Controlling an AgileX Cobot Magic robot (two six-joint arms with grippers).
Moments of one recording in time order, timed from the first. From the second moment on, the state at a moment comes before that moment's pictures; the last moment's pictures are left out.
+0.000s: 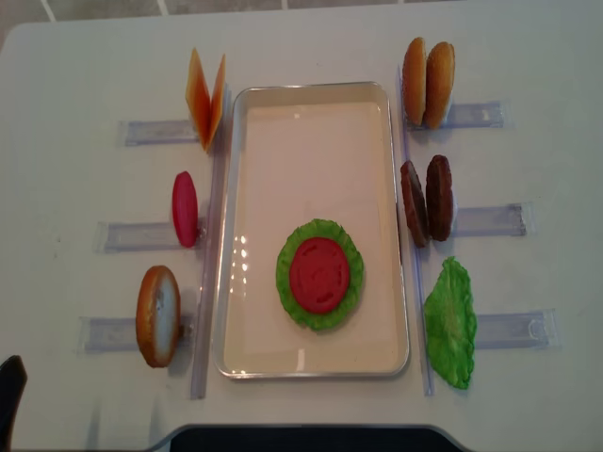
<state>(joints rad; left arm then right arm) 0.02 -0.02 -0.48 0.07 1.11 -0.05 0.02 -0.01 -0.50 -0.04 1.14 0.09</state>
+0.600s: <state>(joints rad) 0.02 -0.02 -0.48 0.07 1.11 -0.05 0.02 0.00 -0.50 -0.04 1.14 0.09</state>
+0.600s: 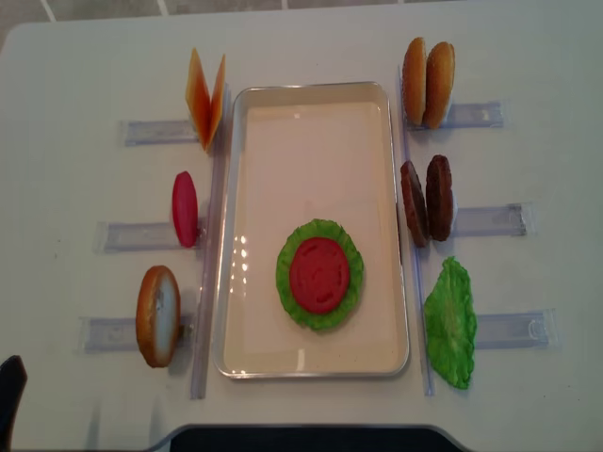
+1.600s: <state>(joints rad) 0.02 -0.02 -0.48 0.07 1.11 -0.05 0.02 1.22 -1.04 0.08 1.22 -0.01</state>
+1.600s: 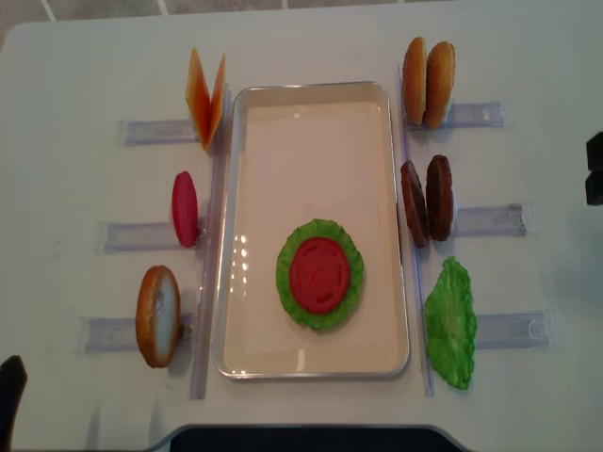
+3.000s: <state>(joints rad) 0.02 -0.02 -0.48 0.07 1.11 -0.05 0.44 1.49 -1.31 -0.01 1.22 0.49</state>
